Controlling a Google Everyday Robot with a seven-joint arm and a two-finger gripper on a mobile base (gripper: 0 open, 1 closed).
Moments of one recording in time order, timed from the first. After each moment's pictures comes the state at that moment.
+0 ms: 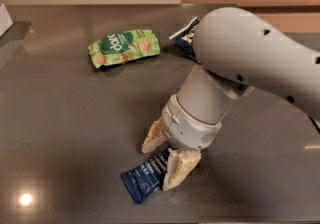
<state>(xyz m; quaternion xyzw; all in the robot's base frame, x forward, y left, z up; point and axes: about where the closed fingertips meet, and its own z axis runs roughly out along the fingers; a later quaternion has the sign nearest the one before) 0.341 -0.004 0.830 -0.84 0.48 0.19 0.14</state>
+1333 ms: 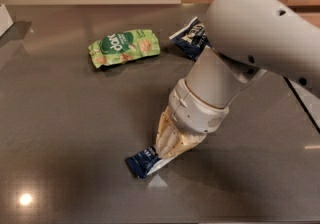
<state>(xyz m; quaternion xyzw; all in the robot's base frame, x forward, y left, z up) 0.363 -0.015 0.847 -0.84 0.50 0.18 0.15</state>
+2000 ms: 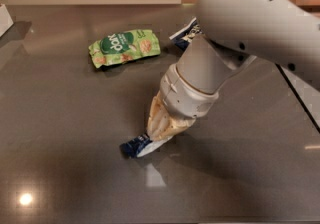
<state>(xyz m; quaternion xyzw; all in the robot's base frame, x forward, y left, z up) 0.393 0.001 0.861 -0.84 0.49 0.15 0.18</state>
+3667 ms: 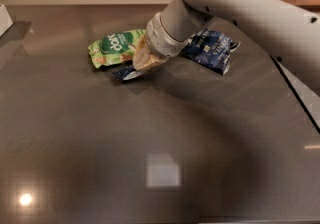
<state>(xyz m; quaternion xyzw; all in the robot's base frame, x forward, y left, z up) 0.600 0.048 0.881 -0.83 0.45 0.04 0.33</state>
